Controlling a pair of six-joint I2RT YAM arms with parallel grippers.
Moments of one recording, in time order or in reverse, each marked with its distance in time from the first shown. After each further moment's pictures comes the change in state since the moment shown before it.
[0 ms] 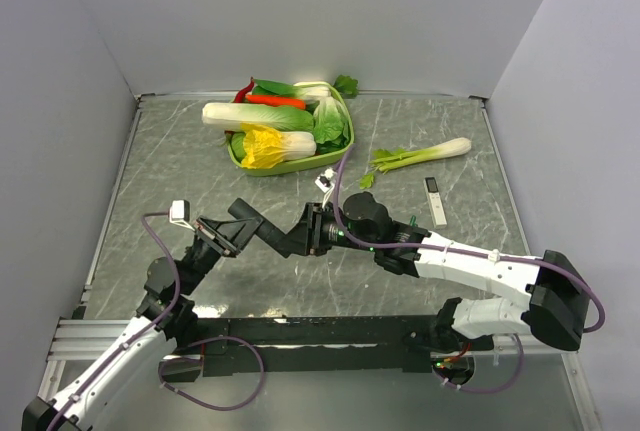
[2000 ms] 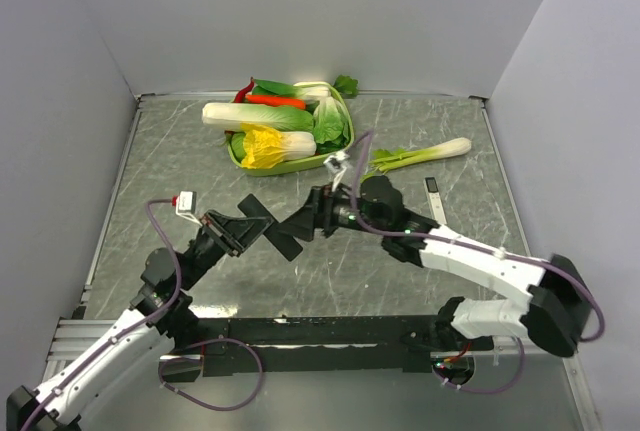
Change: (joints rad) left arm -0.108 0.069 0.124 -0.042 0.005 0.177; right arm -0.120 0.027 0.018 0.127 -0.167 -0.102
